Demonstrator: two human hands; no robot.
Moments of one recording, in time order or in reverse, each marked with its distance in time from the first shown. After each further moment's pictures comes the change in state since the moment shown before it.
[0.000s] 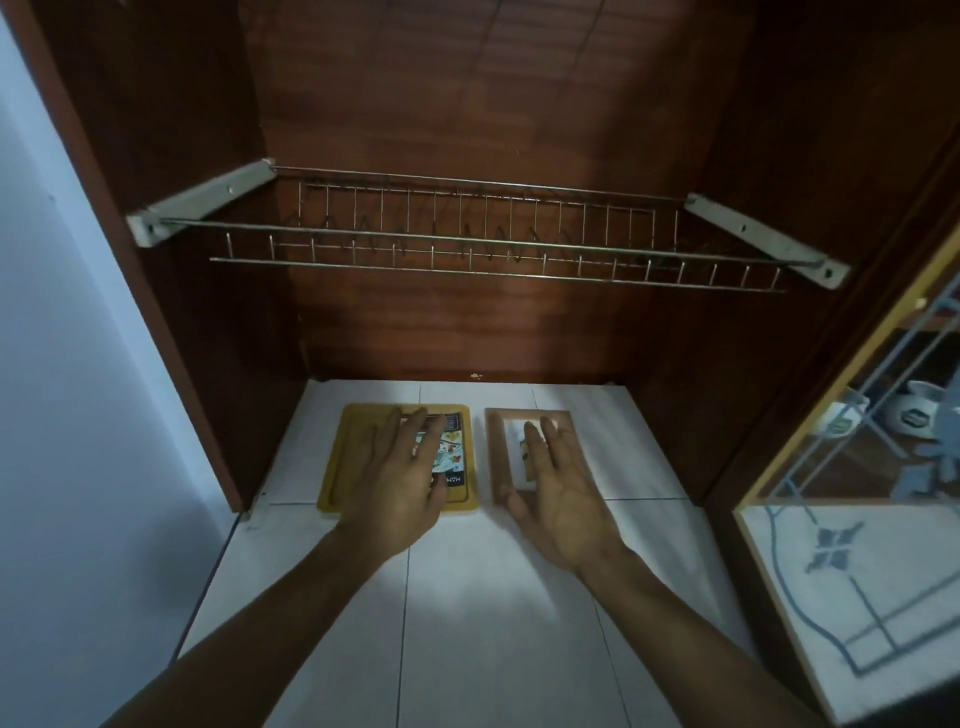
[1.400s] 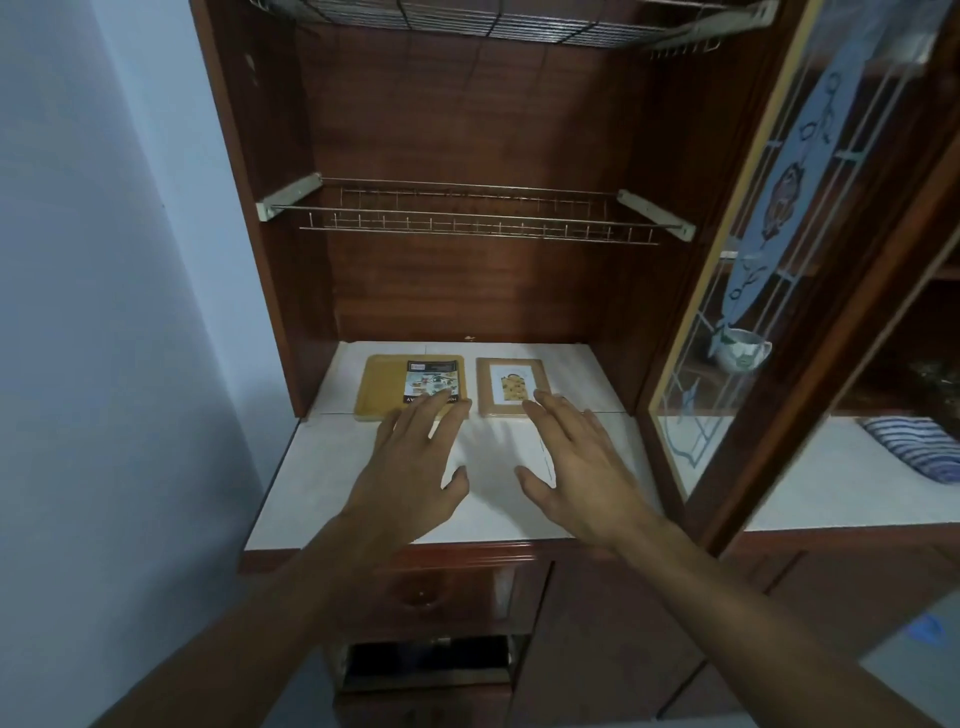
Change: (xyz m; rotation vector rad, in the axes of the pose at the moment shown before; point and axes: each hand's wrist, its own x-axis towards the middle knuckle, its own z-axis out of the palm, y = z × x) left_hand -0.168 0.105 -0.124 -0.058 0.097 0.114; right_hand -0.203 -0.032 -0.089 -0.018 0.104 -0.178
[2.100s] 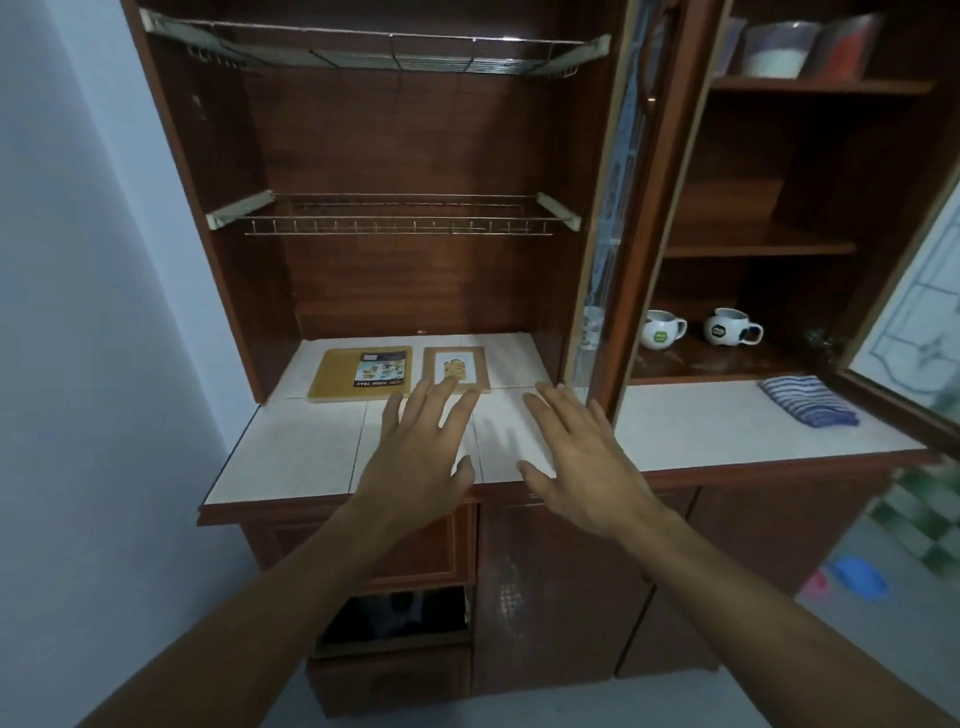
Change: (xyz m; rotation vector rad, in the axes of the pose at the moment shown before) left_hand -0.031 0.146 -0.026 0.131 -0.006 0.087; right_hand -0.124 0.048 -0.076 -0.114 0.019 0.023
